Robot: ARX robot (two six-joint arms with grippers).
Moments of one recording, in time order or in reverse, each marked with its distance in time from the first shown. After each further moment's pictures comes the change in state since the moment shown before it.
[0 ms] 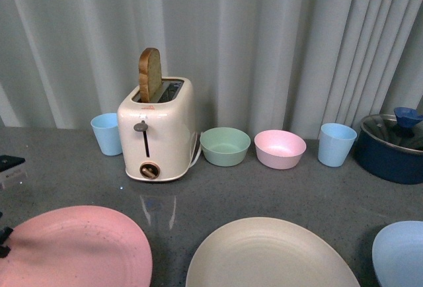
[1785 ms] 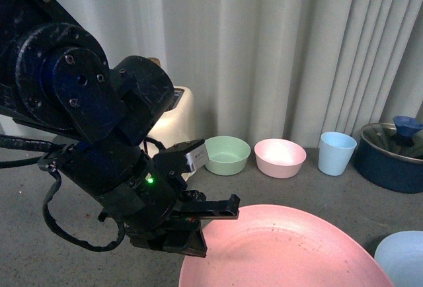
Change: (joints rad) left arm -0.612 -0.064 0.124 -0.084 0.198 -0.595; right arm 0.000 0.000 0.000 0.000 0.000 0.000
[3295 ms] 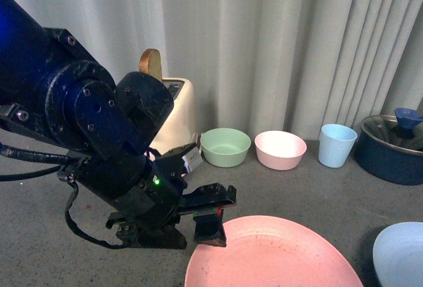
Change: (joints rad) left arm 0.018 0.098 0.021 0.098 0.020 -0.121; right arm 0.000 0.000 0.000 0.000 0.000 0.000
